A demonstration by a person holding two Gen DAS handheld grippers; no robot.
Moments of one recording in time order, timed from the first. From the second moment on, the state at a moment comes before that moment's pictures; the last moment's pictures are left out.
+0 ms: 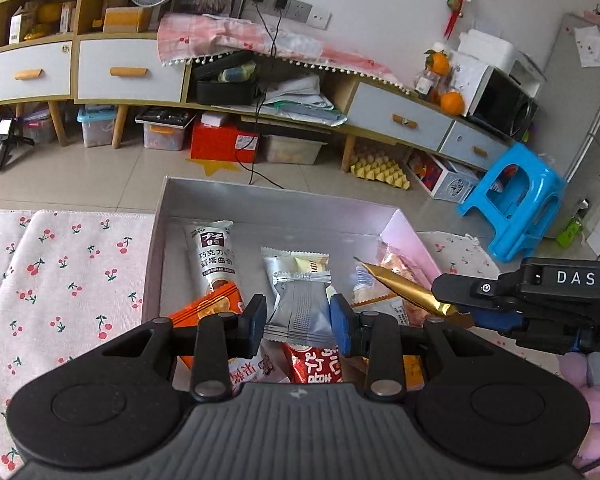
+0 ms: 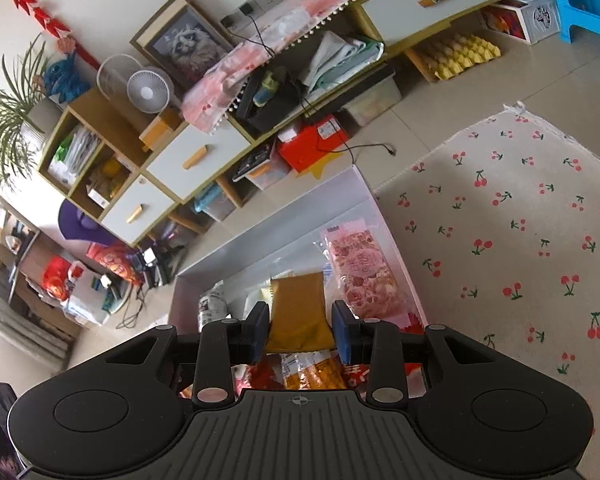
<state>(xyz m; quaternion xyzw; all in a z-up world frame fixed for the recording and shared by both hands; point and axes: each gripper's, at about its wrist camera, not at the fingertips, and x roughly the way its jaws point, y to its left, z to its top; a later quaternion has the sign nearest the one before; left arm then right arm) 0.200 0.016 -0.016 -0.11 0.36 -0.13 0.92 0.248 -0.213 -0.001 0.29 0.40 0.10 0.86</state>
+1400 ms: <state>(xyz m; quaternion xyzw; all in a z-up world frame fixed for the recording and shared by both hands) 0.127 0.023 0.031 -0.03 0.39 -0.09 0.92 0.159 -0.221 0.053 0.20 0.46 0.10 0.86</state>
